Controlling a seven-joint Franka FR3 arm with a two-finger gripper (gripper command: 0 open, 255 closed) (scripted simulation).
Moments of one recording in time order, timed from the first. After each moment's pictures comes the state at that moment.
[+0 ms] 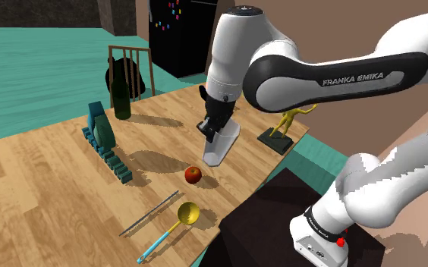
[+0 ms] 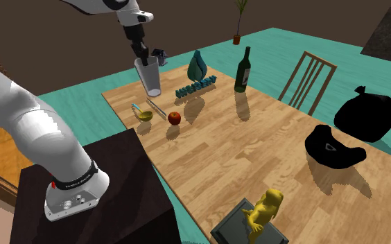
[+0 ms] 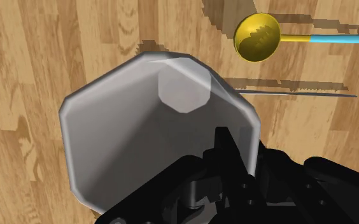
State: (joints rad) arm 0.30 -0.27 0.33 -2.21 -0.04 1.95 0.51
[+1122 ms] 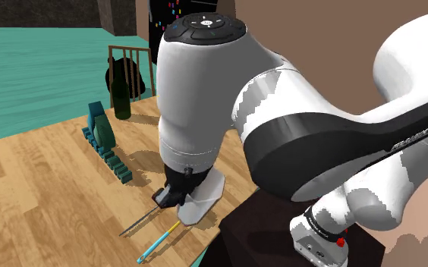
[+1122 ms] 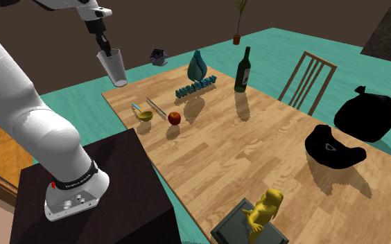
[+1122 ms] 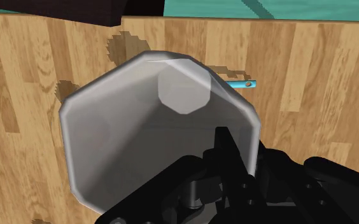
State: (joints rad) arm 0.45 -0.06 0.62 -1.97 -0.09 1.87 0.97
